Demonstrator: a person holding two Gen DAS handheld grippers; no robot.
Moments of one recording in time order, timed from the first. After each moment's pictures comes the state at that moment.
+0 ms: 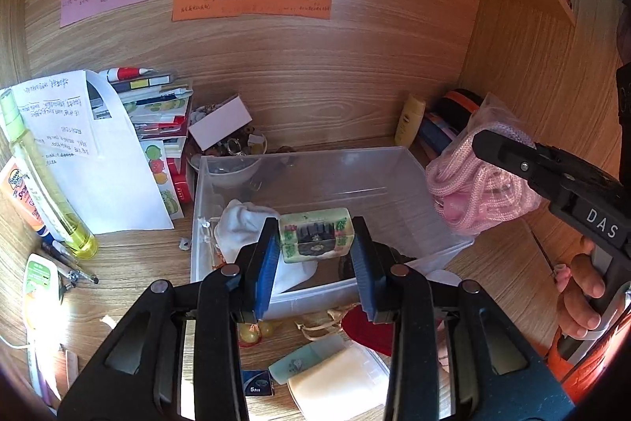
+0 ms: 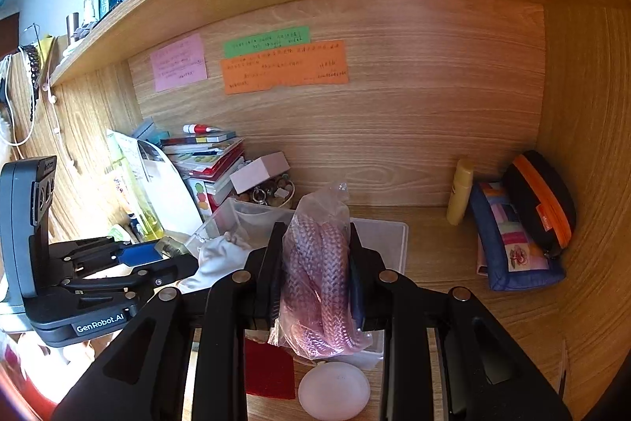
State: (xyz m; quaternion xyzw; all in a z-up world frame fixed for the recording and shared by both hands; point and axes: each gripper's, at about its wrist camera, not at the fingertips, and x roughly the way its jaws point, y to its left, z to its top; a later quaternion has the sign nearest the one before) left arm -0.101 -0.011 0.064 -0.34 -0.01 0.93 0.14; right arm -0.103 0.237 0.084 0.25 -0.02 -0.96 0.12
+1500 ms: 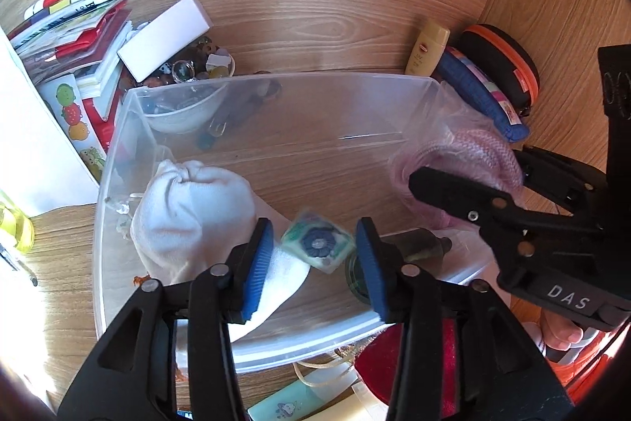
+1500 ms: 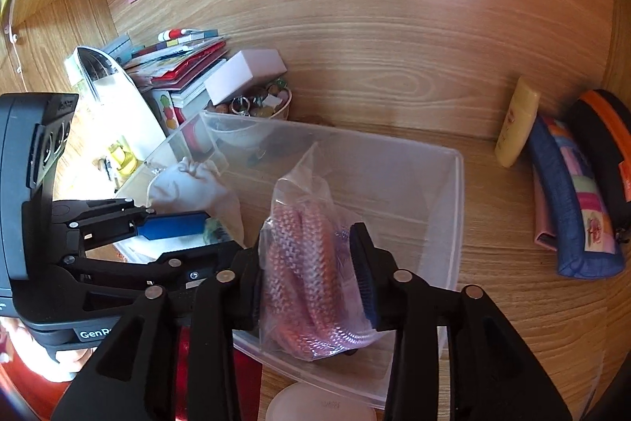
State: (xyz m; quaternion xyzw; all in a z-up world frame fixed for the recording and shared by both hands) left arm -0.170 0.013 -0.006 -0.45 -0.01 0.88 0.17; right arm -0.171 0.216 0.006 0.39 -0.01 -0.91 0.14
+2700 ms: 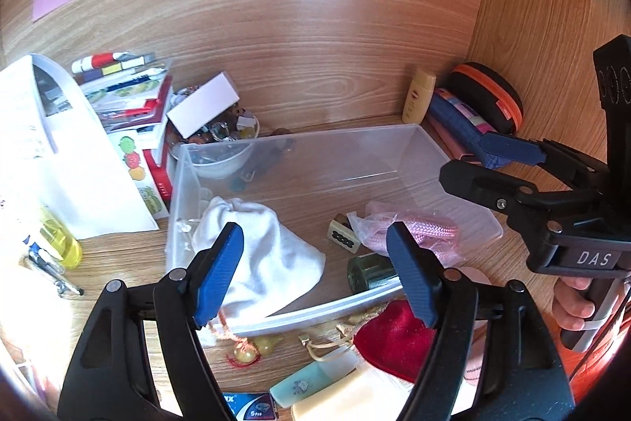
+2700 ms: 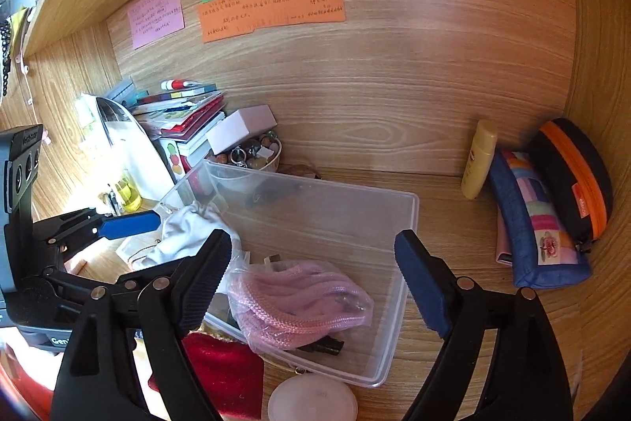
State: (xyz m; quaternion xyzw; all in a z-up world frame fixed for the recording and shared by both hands) left arm -0.130 0.001 0.037 -0.36 0.01 0.92 0.14; right arm -0.141 0.228 0.047 0.32 -0.03 -0.94 0.09
